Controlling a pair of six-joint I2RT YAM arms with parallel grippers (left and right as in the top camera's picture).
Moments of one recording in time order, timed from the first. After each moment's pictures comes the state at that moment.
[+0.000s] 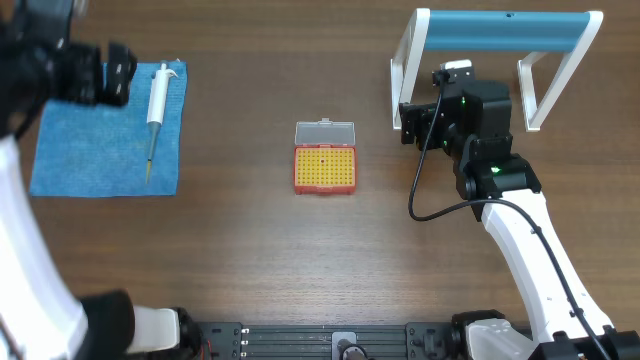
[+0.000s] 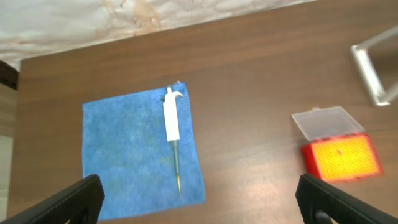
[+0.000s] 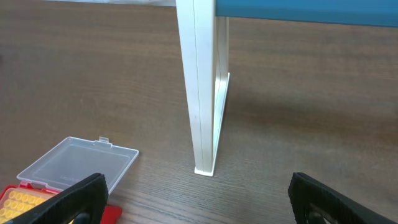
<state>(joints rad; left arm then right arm) 0.19 1.59 2.33 -1.58 0.18 0.29 0.11 1.31 0.91 -0.23 -0.14 0.03</state>
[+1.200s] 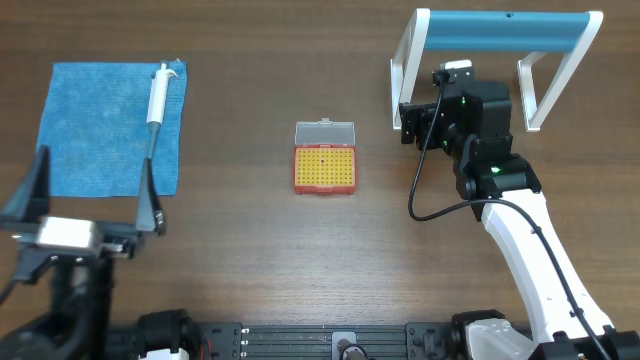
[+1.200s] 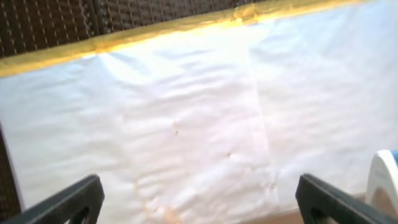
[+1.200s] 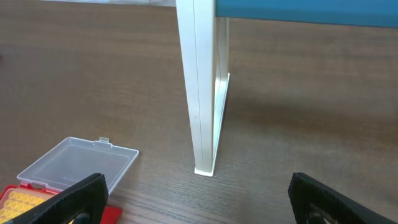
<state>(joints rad) 0.17 0.28 0.71 -0.09 0.27 0.10 0.11 1.31 0.91 -0.23 -0.14 0.03</state>
